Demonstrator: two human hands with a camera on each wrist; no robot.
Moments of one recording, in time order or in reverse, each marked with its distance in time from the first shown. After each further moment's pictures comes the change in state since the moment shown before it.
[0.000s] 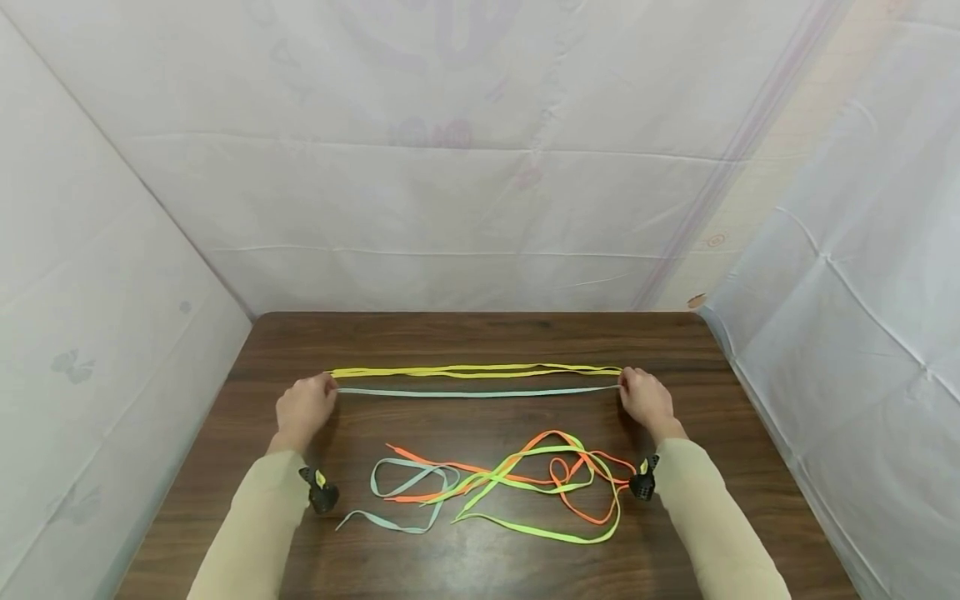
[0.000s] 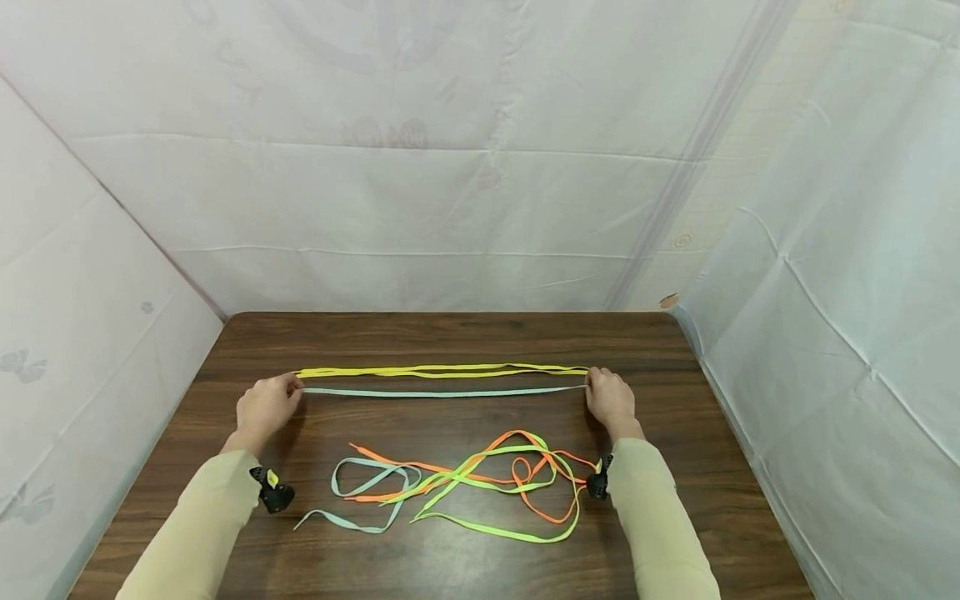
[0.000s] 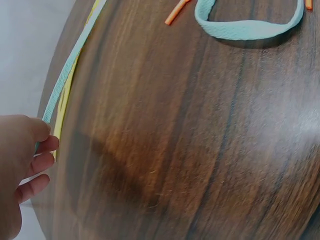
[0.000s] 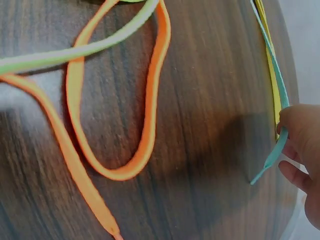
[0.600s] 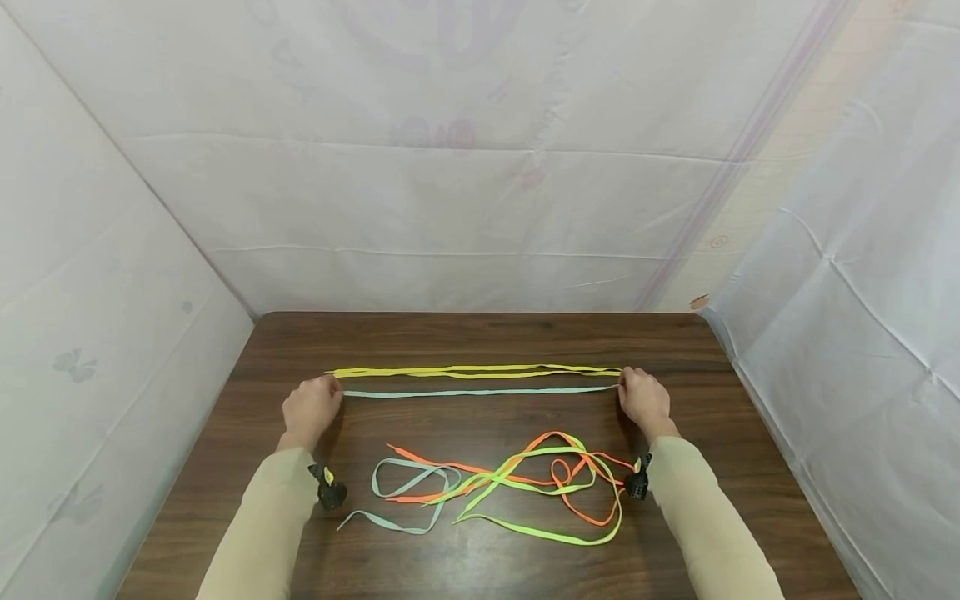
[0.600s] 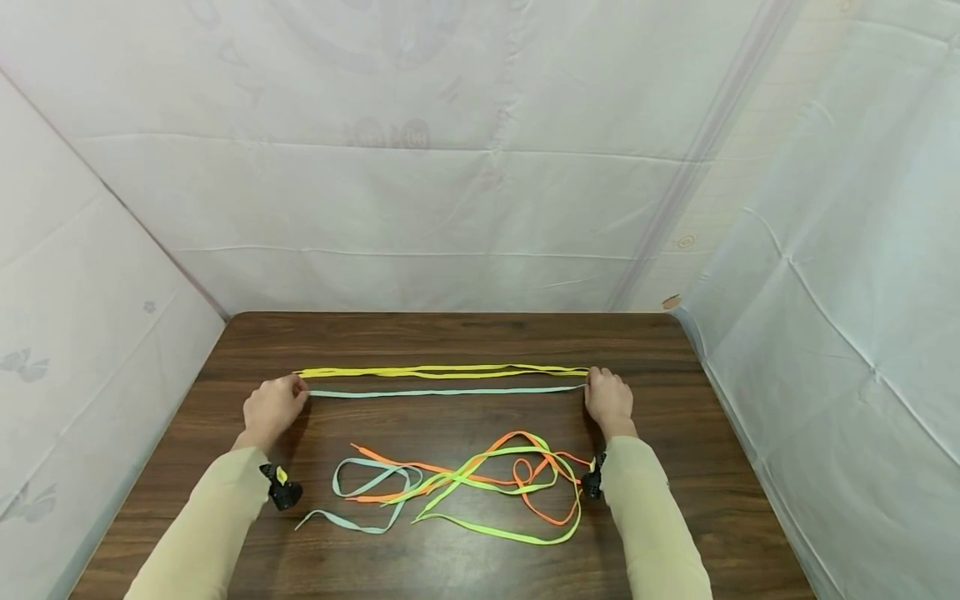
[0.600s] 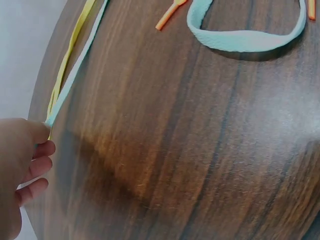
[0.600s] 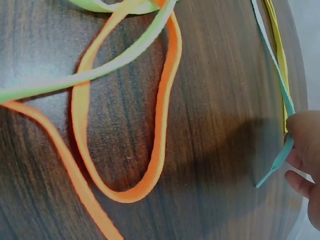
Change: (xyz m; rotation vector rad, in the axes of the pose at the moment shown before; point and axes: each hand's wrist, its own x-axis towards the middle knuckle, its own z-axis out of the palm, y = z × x) left_hand 0.000 0.004 0.006 0.002 -0.037 -0.046; right_hand 0.002 -0.002 0.008 -0.070 -0.001 0.061
